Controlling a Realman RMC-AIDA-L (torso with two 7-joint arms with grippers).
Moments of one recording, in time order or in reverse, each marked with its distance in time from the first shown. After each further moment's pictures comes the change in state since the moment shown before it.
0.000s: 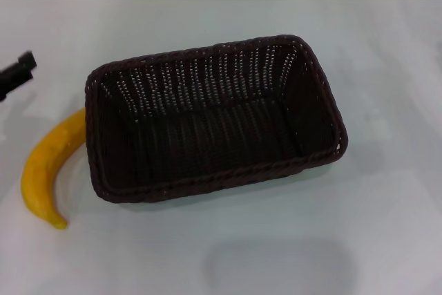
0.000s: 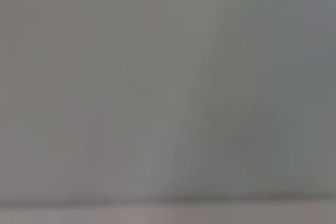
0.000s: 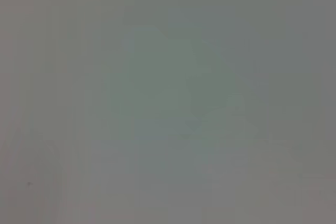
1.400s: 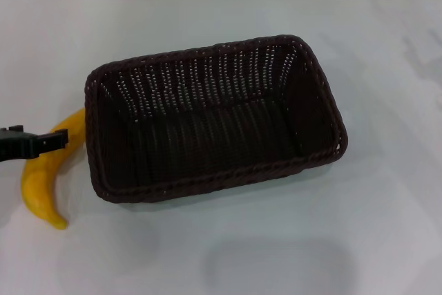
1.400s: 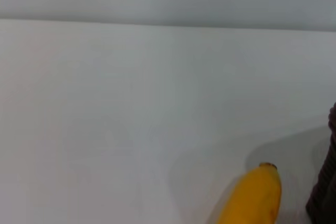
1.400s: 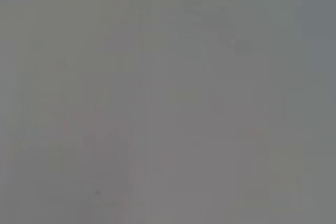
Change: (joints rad) left arm -0.105 -0.001 0.018 0.103 0.723 -0.259 -0.680; right arm -0.022 -0.006 -0.016 -0.181 -0.154 0.071 0.063
